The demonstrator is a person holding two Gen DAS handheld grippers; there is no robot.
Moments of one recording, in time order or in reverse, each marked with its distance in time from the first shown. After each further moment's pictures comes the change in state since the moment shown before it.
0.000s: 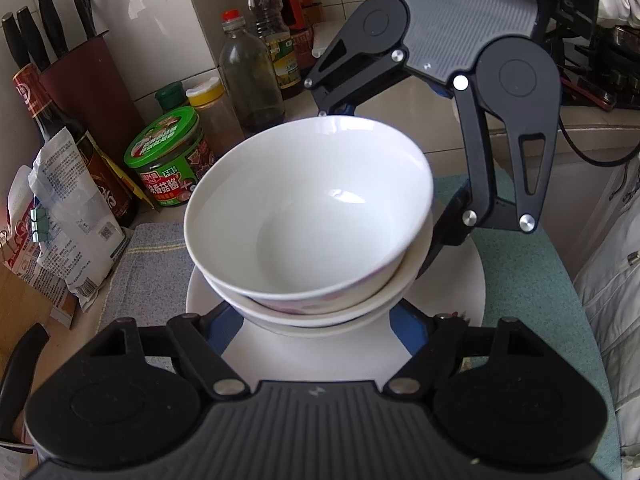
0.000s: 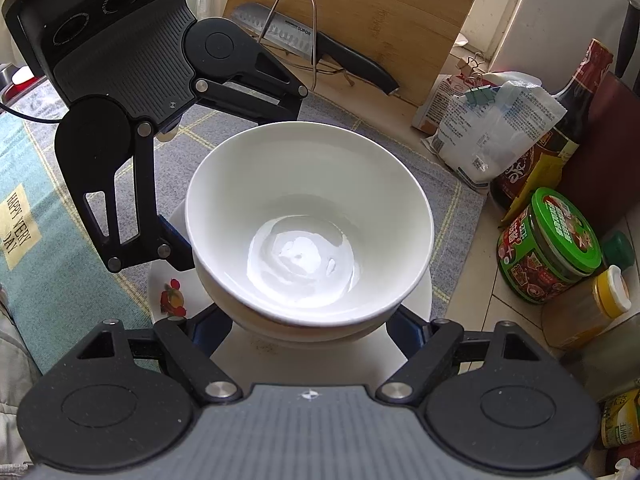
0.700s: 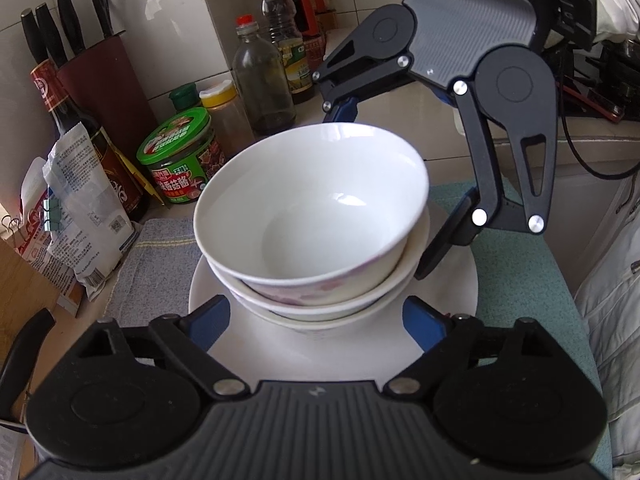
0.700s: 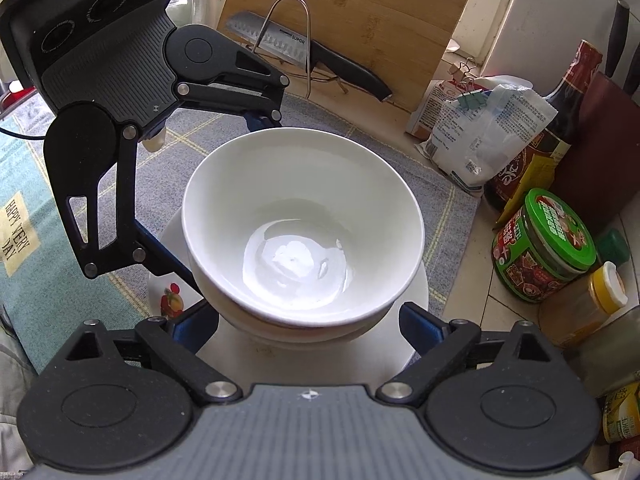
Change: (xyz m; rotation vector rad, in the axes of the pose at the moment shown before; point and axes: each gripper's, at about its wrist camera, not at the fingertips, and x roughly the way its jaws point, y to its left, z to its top) left arm -0.010 -0.007 -0.006 -0.042 -0.015 0.046; right arm -0.004 0.000 -0.003 0.013 -0.033 -0.017
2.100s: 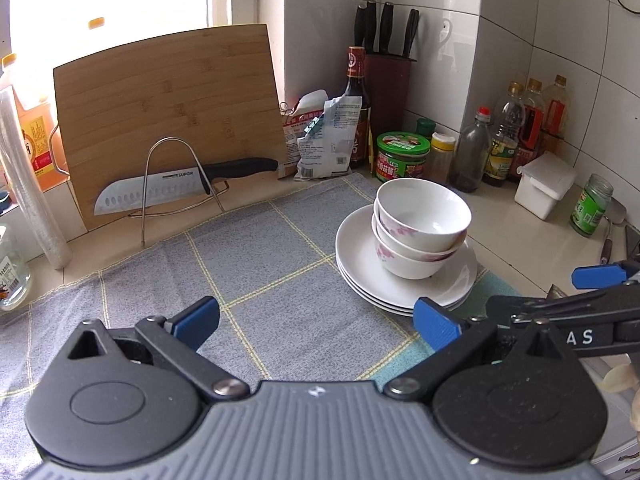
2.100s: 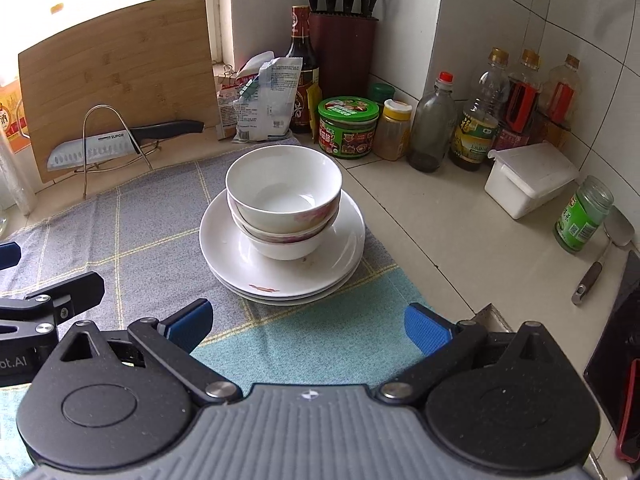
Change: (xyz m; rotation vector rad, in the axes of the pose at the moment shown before) left arm -0.180 -0.080 -0.033 -0.801 -0.033 0.504; right arm -0.105 0.161 0.011 0.871 -0.014 -0.557
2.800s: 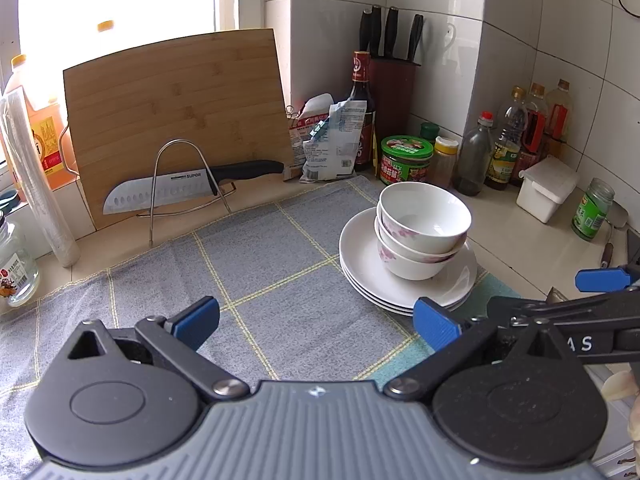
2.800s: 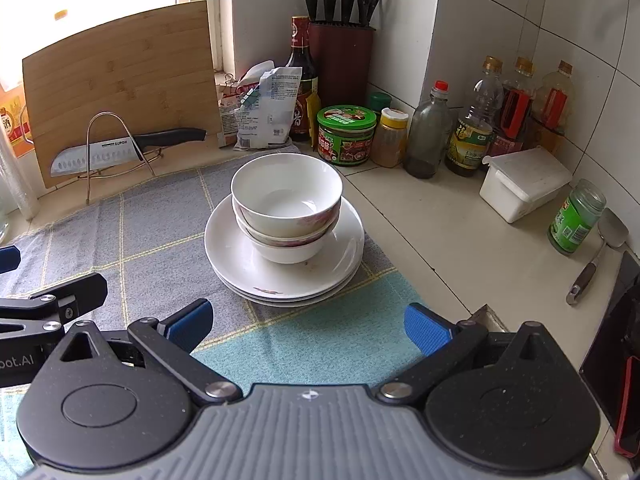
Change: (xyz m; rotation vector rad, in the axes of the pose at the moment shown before) left arm -0.010 0.001 -0.001 -0.007 -0.006 0.009; right arm -0.012 0.004 -0.003 0.006 -0.022 -0.011
